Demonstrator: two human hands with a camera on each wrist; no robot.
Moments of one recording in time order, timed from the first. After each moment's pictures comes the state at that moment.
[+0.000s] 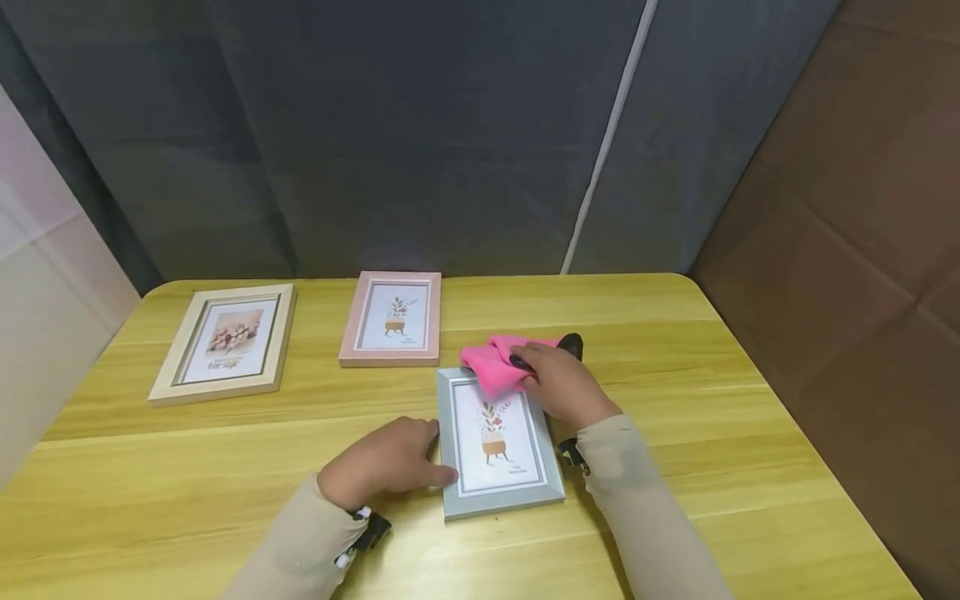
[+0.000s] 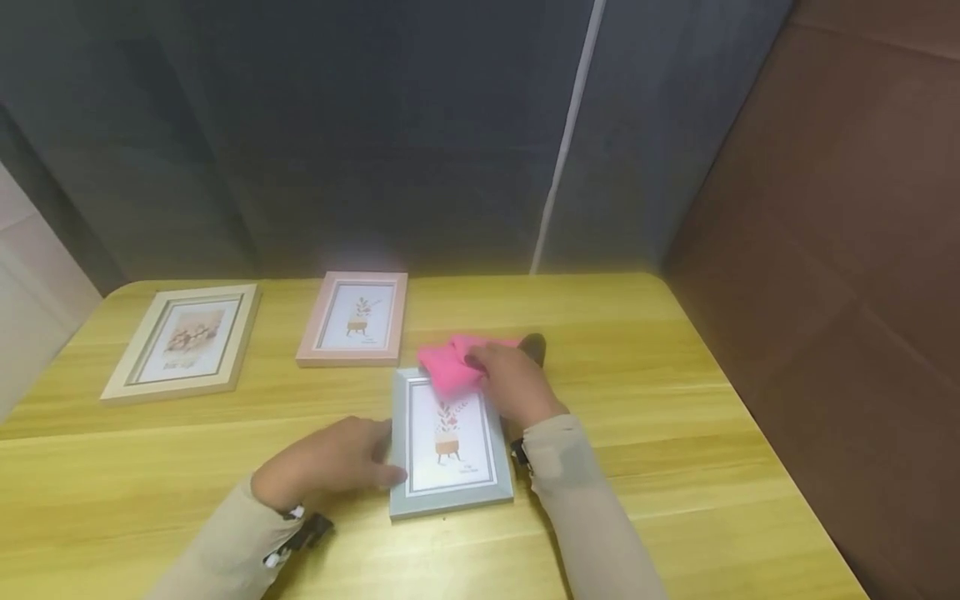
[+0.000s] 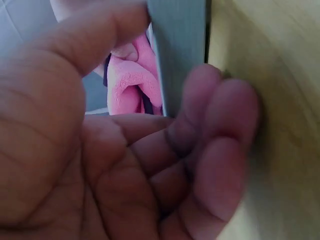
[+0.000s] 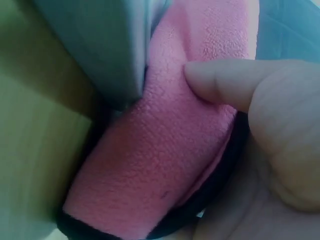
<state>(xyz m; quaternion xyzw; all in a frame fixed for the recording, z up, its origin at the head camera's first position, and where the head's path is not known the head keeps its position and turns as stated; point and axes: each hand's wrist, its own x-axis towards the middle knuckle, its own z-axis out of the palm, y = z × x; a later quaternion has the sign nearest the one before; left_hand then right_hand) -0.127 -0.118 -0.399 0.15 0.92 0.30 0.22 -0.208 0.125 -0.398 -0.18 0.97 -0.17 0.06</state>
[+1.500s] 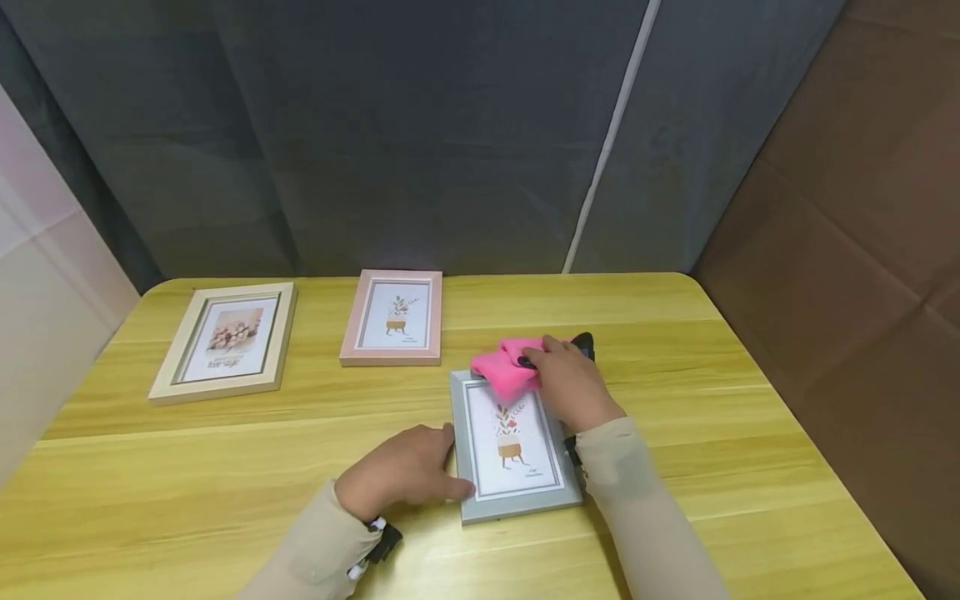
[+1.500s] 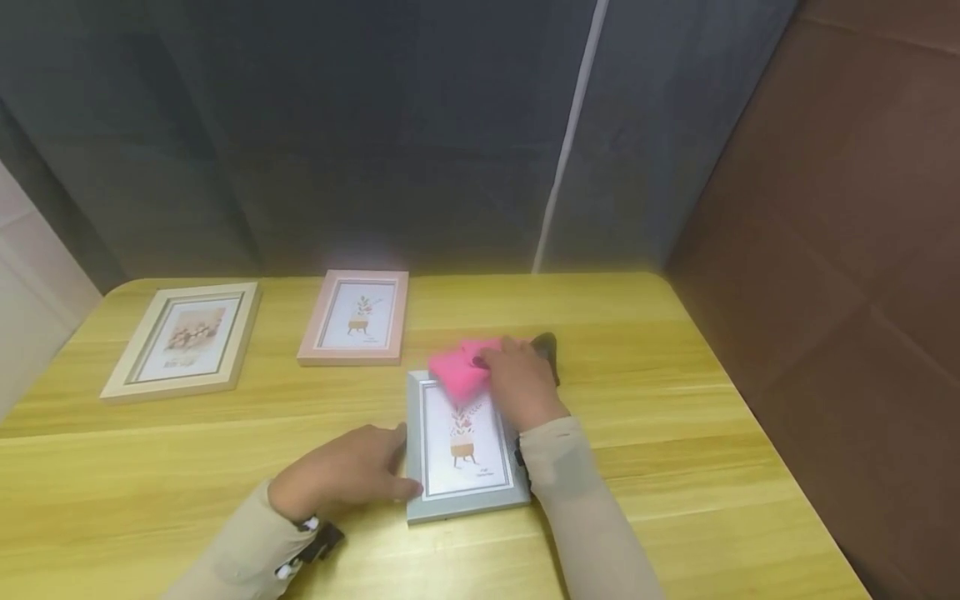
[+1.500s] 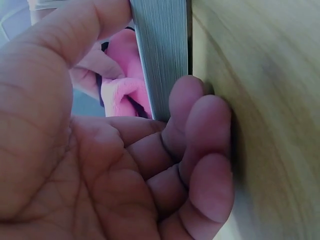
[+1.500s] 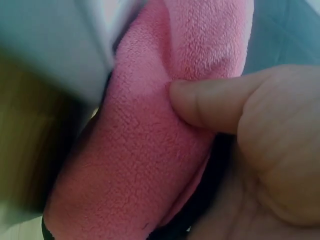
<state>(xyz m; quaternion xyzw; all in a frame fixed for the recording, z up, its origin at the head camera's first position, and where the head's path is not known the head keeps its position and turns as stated) -0.118 -0.104 -0.401 0.17 0.92 0.28 0.21 -0.195 0.117 -0.382 -0.13 0.99 -0.09 0.06</state>
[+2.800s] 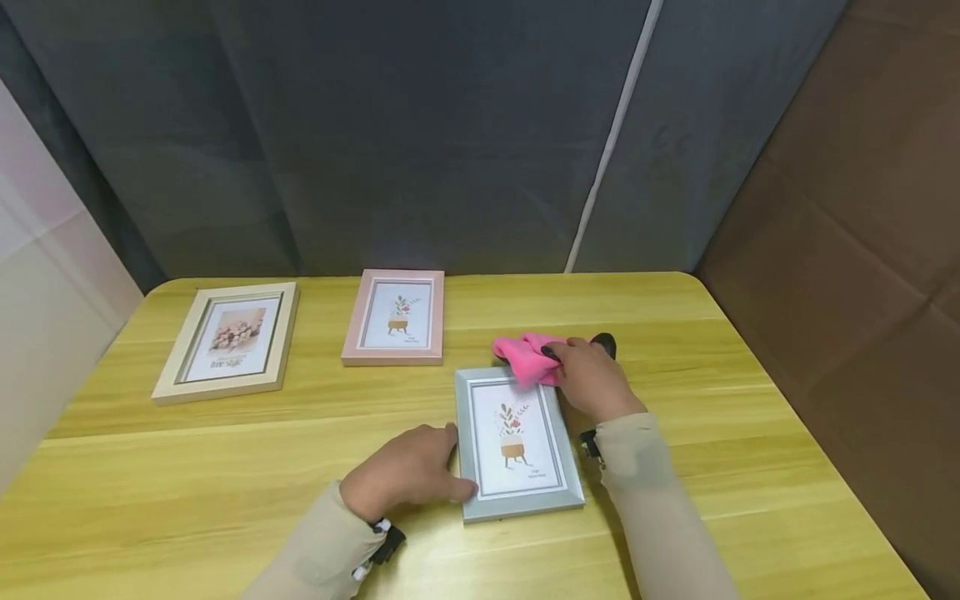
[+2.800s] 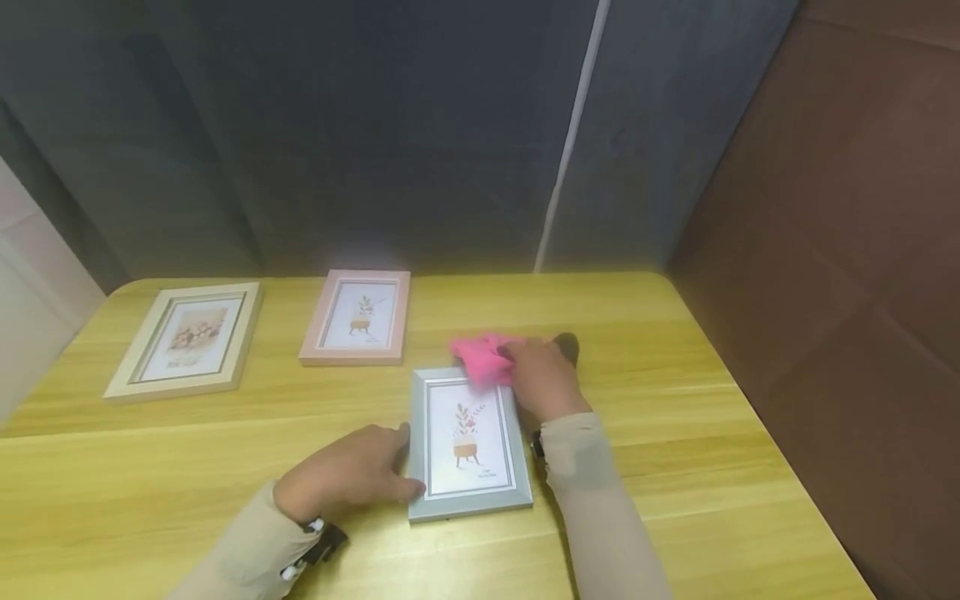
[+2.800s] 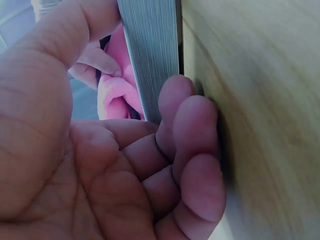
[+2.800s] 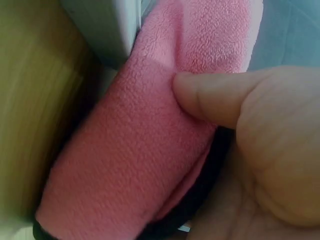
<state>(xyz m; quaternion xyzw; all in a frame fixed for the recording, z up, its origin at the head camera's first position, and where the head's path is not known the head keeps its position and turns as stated) -0.118 -0.102 -0.404 0.17 0.92 0.28 0.20 -0.207 0.142 -0.388 -0.11 0.99 -0.10 0.04</state>
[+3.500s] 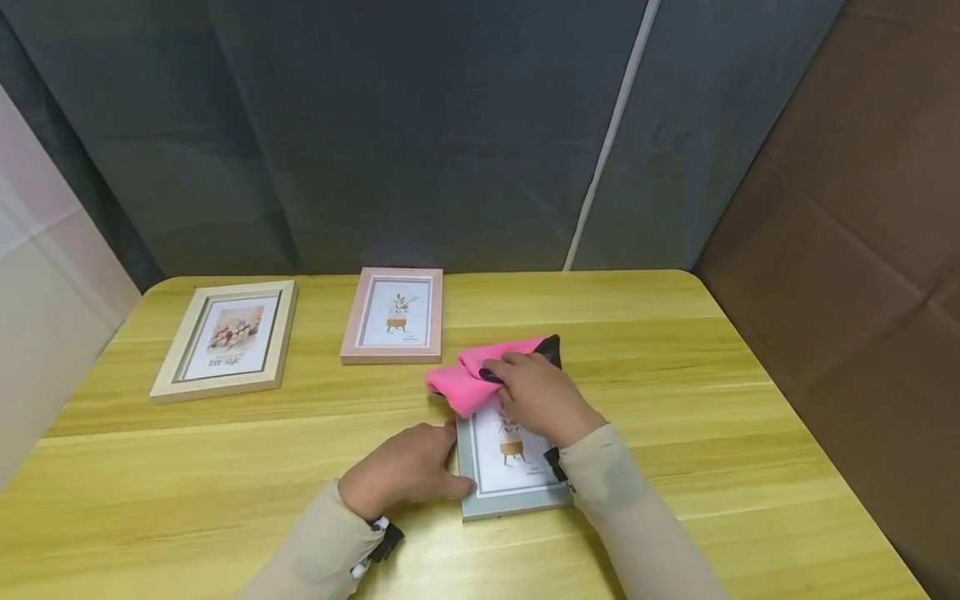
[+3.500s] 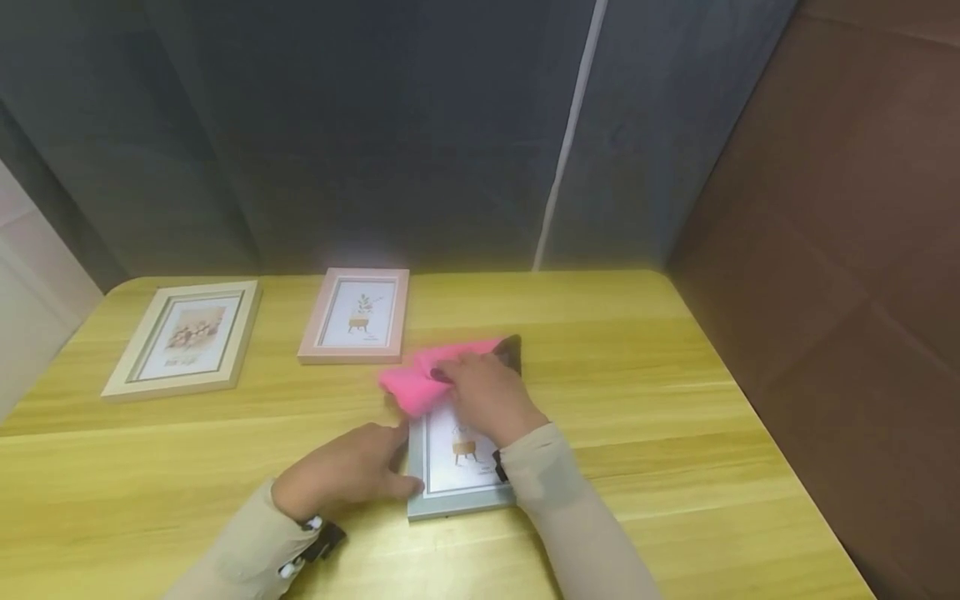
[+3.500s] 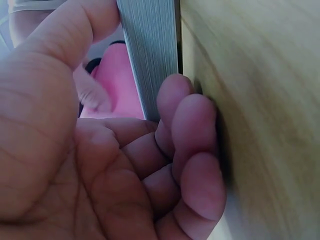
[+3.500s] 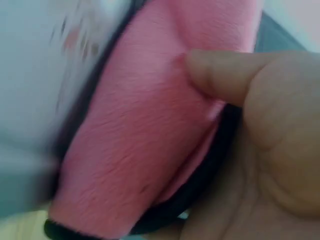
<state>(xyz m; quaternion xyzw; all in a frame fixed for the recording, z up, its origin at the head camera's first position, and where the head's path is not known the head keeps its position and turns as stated) -0.118 -0.102 -0.404 0.20 0.92 0.28 0.19 -0.179 0.091 -0.378 -0.23 0.97 -0.10 0.06</state>
